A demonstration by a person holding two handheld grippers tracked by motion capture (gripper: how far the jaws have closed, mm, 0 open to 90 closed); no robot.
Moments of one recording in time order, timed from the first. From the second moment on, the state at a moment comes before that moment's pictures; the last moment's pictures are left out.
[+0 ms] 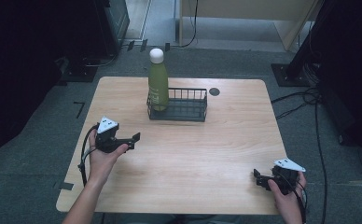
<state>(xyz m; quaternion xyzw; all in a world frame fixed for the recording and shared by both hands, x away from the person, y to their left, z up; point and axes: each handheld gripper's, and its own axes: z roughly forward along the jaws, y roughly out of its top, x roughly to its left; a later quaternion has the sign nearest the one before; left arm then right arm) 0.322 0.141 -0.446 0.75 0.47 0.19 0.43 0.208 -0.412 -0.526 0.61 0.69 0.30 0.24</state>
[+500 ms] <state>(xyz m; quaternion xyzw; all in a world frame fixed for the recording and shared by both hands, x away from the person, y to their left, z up) 0.286 0.180 -0.477 0.74 0.50 0.19 0.41 0.208 -0.412 -0.526 0.61 0.69 0.30 0.24</state>
